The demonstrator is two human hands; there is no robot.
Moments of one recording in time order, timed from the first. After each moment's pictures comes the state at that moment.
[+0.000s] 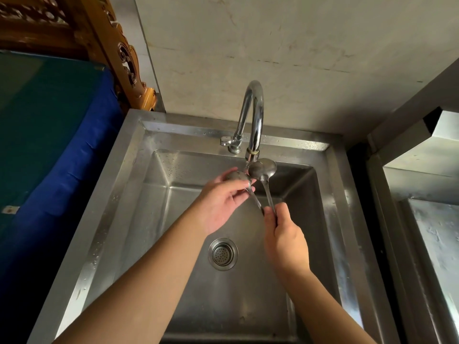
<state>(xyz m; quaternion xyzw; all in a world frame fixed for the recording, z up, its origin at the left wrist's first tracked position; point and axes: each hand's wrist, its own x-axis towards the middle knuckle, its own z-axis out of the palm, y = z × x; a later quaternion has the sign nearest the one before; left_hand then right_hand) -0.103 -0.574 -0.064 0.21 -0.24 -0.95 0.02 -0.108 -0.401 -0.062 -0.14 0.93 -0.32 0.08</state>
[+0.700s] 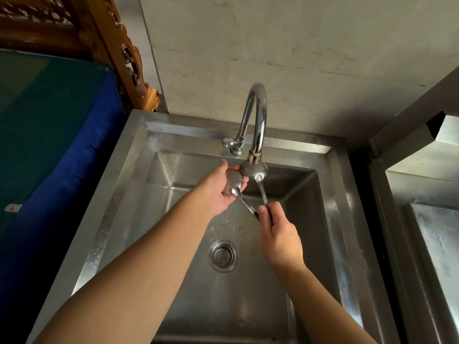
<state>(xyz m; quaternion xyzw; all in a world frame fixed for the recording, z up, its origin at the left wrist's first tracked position) -0.135 -0.591 -0.049 0.46 -0.26 -0.85 -0.01 -0.113 -0.408 -0.068 -0.15 0.92 -0.34 0.11</state>
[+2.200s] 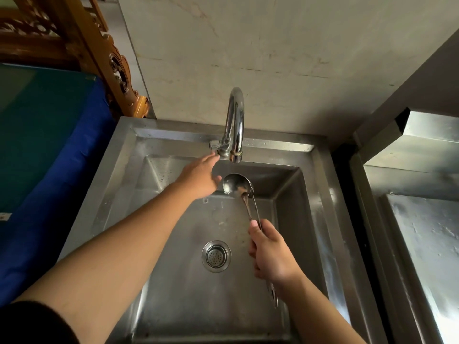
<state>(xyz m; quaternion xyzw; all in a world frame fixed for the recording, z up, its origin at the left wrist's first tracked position) -0.144 -0.631 -0.082 0.16 -0.94 -0.28 -0.07 -0.086 -0.387 -0.026 0.04 0.75 -0.54 0.37</state>
